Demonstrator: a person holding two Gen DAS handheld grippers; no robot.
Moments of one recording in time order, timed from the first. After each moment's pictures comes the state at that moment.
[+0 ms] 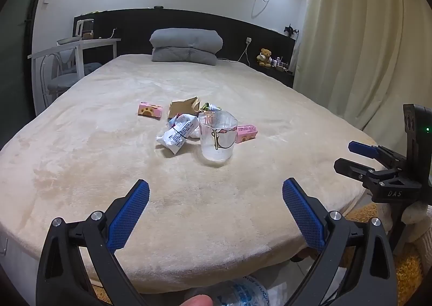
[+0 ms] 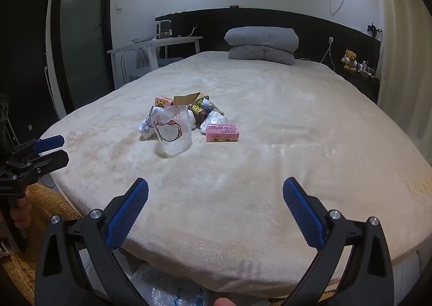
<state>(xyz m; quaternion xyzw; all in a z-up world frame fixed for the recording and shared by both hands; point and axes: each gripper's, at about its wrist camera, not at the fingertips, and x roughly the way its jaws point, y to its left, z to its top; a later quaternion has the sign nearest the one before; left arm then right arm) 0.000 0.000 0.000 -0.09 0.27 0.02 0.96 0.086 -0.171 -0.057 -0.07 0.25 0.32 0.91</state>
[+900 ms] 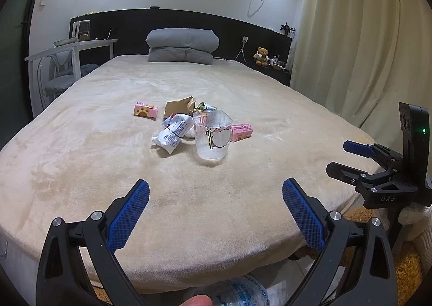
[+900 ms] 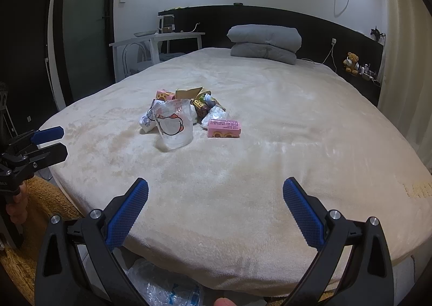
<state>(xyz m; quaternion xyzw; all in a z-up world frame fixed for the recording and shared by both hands) 0.002 -0.007 0.002 -0.08 0.26 0.01 0.96 0.085 -0.164 -0.063 -0.09 0.25 0.32 0.91</state>
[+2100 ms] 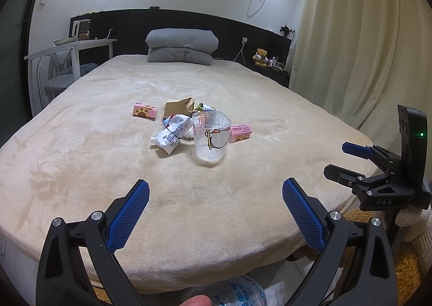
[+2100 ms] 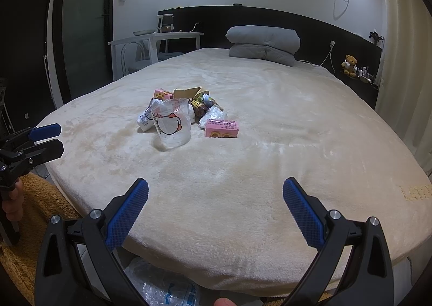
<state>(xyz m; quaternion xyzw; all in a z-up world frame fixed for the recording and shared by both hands) 0.001 -0.007 0.002 -0.08 0.26 0.01 0.96 0.082 -0.165 -0.061 -0.10 0.25 0.32 0.91</state>
